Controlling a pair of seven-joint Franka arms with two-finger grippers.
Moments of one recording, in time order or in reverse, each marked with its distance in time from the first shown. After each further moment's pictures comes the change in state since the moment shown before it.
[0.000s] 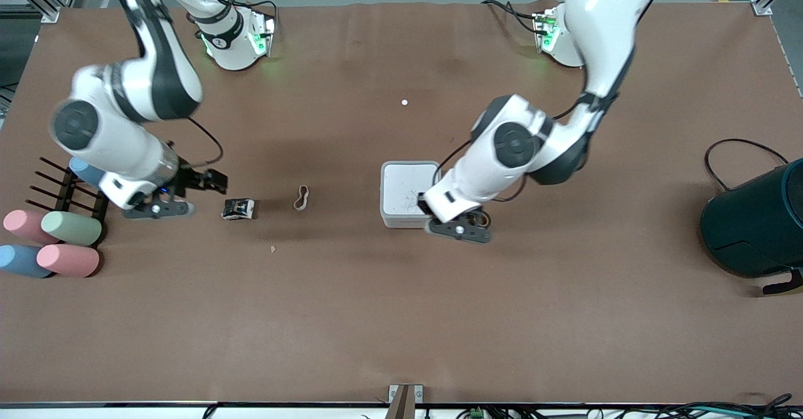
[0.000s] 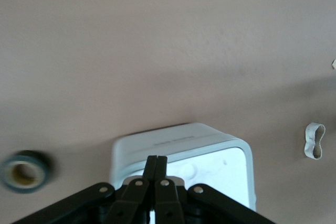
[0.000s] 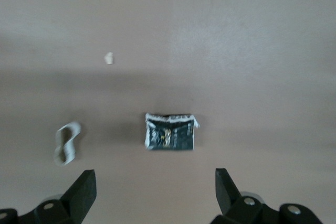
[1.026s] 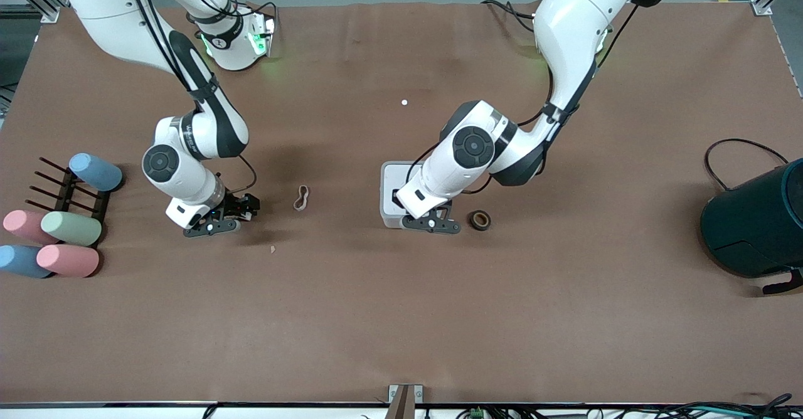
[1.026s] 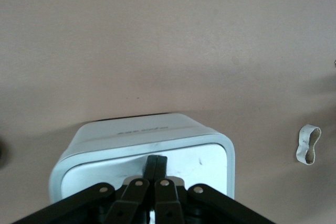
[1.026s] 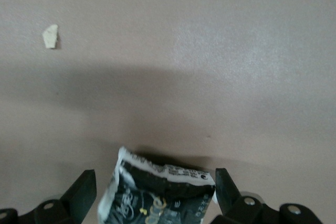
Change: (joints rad) left arm -0.035 0.024 0.005 0.025 0.000 -0.033 -0.104; right arm 0.012 0.232 -0.006 -0.092 -0.002 0.351 -0.107
